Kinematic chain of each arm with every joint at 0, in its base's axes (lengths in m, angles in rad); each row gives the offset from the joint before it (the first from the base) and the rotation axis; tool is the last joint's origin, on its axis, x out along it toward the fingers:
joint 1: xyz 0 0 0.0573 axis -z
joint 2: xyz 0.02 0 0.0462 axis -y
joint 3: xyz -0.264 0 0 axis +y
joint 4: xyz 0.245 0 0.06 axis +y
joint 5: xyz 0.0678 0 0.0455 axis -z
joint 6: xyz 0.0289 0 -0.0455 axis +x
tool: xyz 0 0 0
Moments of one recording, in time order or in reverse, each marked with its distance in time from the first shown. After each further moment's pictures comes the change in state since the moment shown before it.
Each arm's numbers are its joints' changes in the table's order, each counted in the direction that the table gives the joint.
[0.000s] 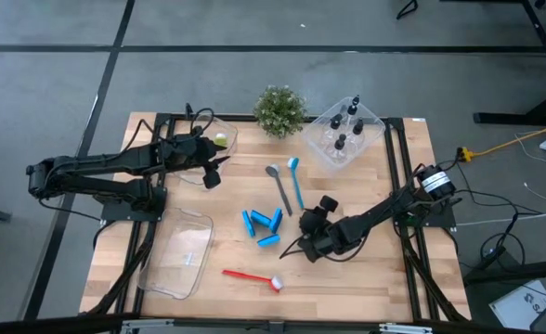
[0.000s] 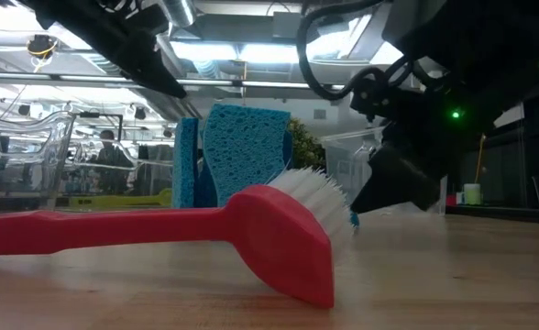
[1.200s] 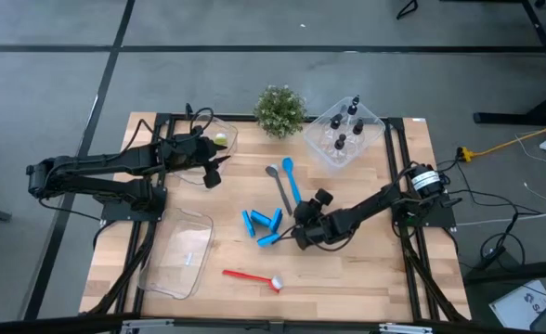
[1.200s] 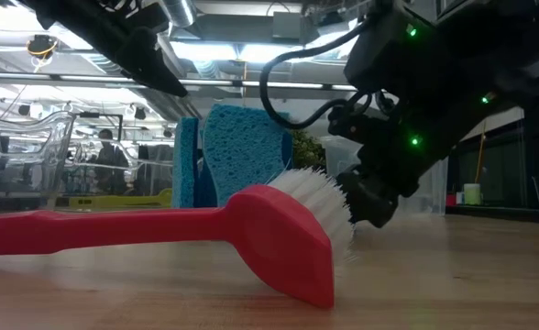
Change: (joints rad) left arm 0.000 0.000 0.000 -0.013 0.000 0.002; right arm 0.107 -0.067 0.000 -0.108 -0.015 -0.039
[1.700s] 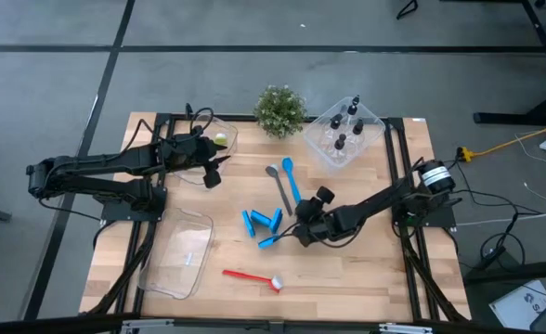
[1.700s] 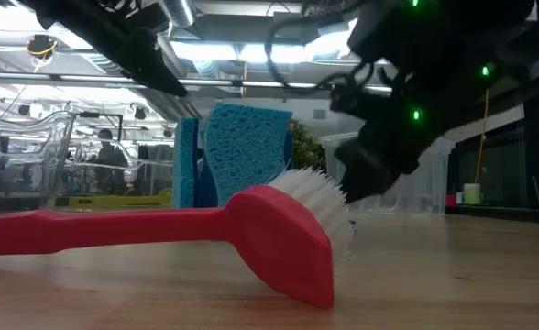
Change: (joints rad) left arm 0.000 0.000 0.000 0.001 0.000 -0.001; right arm -0.001 0.095 0.000 0.045 -0.044 0.000
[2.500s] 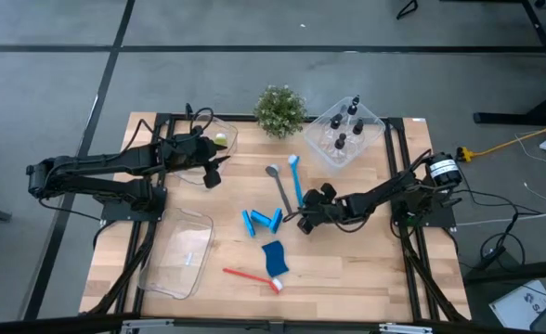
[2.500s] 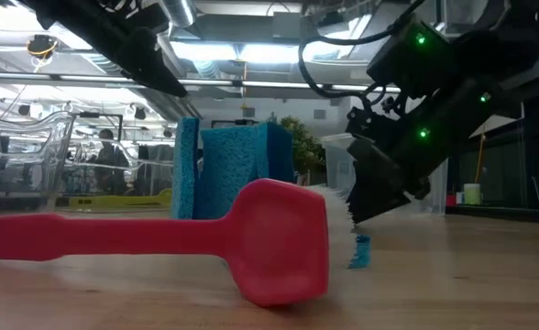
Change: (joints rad) left arm 0.000 0.000 0.001 0.000 0.000 0.000; right arm 0.130 0.078 0.266 -0.414 -0.283 0.015
